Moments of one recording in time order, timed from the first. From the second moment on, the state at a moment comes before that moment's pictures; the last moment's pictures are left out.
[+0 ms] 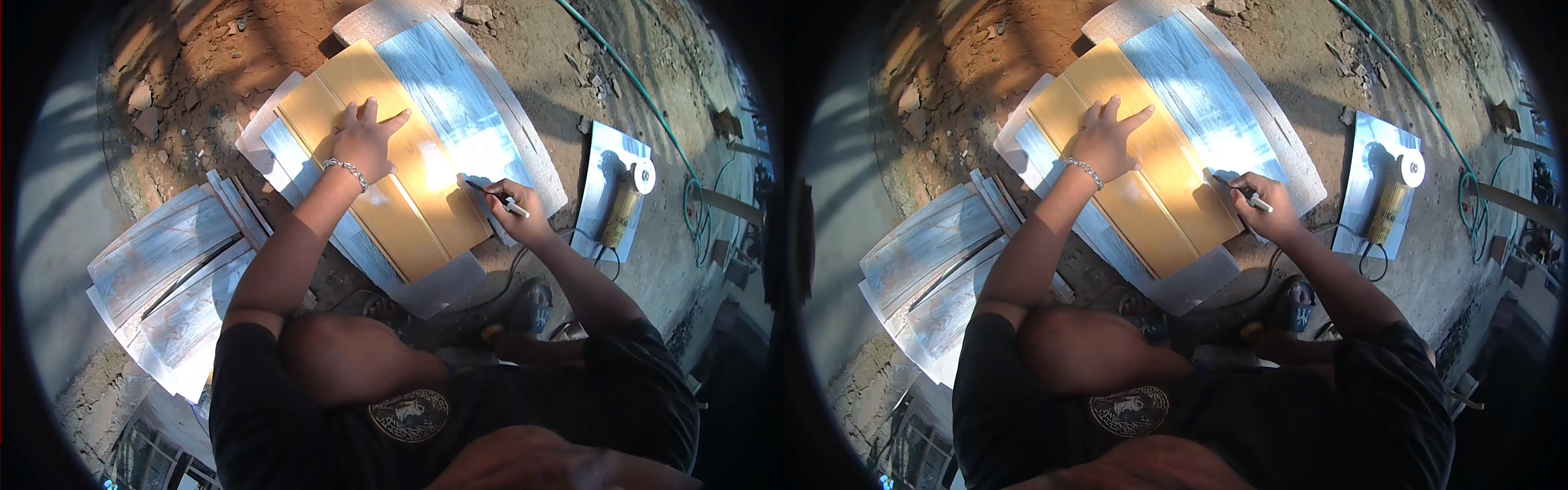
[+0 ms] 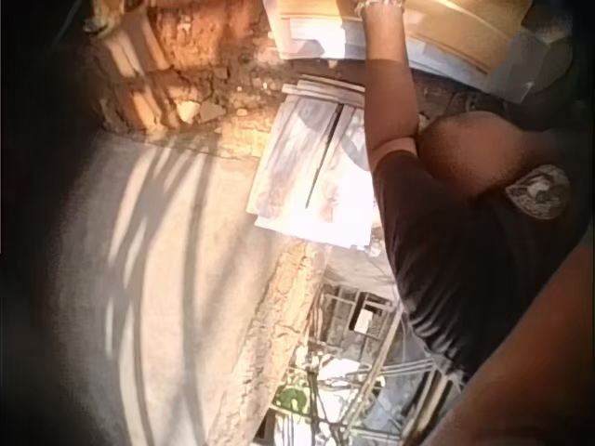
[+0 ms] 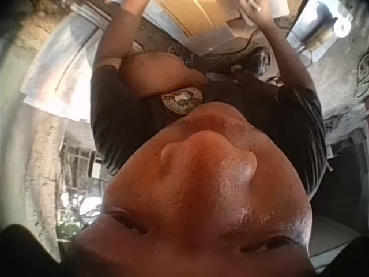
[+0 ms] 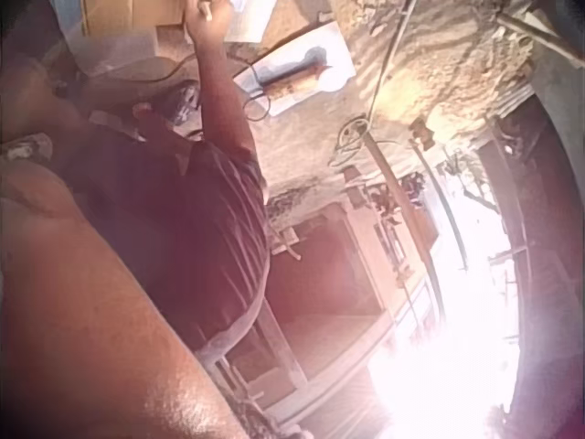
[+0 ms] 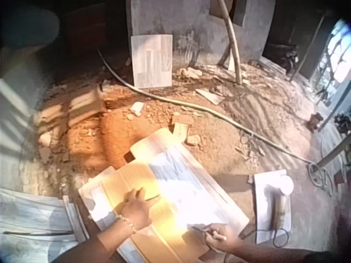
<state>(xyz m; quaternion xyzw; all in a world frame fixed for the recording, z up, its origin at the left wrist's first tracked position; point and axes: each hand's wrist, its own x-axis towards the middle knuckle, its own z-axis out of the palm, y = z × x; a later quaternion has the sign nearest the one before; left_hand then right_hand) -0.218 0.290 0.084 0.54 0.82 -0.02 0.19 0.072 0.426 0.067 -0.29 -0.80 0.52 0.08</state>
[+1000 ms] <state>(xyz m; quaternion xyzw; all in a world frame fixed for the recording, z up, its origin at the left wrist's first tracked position) -0.001 0.193 0.045 0.79 0.60 0.05 0.14 0.227 0.397 0.279 -0.33 -0.86 0.38 0.10</state>
